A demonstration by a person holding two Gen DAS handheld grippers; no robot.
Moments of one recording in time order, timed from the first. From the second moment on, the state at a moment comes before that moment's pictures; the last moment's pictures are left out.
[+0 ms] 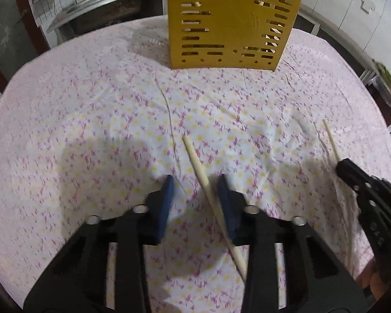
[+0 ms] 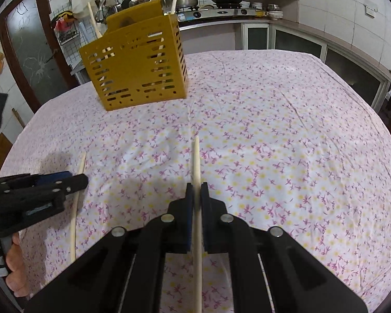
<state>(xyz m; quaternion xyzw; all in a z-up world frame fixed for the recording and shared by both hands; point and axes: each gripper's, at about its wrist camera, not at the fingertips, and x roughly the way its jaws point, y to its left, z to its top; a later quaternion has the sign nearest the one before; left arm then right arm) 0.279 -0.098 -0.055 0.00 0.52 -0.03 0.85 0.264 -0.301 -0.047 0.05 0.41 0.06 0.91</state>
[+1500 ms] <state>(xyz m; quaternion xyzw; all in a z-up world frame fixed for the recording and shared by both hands) 0.271 -0.037 0.121 -0.08 0.26 -0.15 0.95 0.260 -0.282 0.089 0.13 0.14 0.15 0.97</state>
